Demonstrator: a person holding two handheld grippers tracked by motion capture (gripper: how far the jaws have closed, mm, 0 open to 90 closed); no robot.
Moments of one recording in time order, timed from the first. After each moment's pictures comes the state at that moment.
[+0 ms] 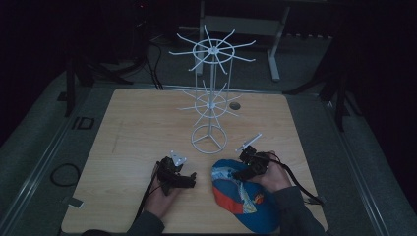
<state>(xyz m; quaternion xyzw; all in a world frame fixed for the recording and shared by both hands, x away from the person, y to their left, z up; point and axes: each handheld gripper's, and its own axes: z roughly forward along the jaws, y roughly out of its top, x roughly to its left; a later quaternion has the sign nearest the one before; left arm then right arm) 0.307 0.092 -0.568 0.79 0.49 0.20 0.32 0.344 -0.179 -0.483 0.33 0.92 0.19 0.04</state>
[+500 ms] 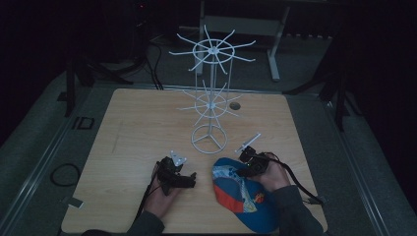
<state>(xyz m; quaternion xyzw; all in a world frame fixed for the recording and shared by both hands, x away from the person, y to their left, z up) 0.307 0.092 -0.568 0.79 0.49 0.19 0.32 0.344 -0.180 -0.482 0.32 0.93 0.19 0.02</state>
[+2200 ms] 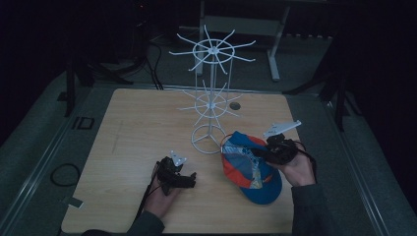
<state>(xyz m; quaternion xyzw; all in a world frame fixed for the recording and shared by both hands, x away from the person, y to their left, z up) 0.307 0.093 -0.568 0.79 0.49 0.19 0.32 0.332 -0.229 -0.404 0.32 0.88 0.33 0.11</state>
